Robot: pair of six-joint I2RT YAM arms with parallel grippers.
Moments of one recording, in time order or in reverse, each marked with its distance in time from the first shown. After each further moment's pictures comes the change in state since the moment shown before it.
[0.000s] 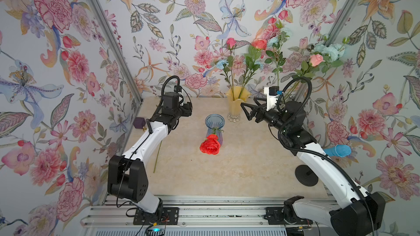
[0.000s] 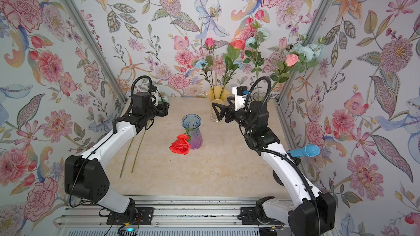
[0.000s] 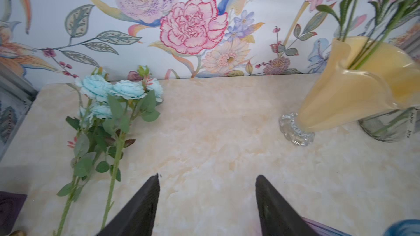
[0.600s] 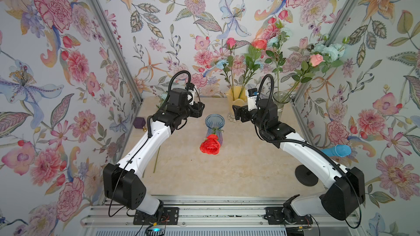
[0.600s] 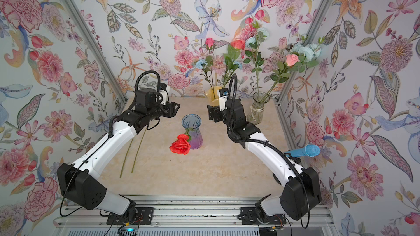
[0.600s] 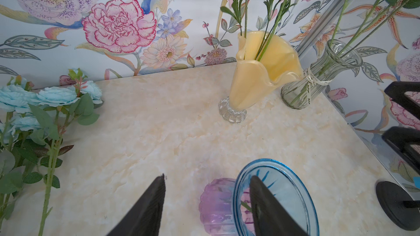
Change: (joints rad) left arm -0.122 -0.054 0.169 -0.264 0.096 -0.021; right arm 0.172 0.182 0.105 -0.135 0.476 -0.174
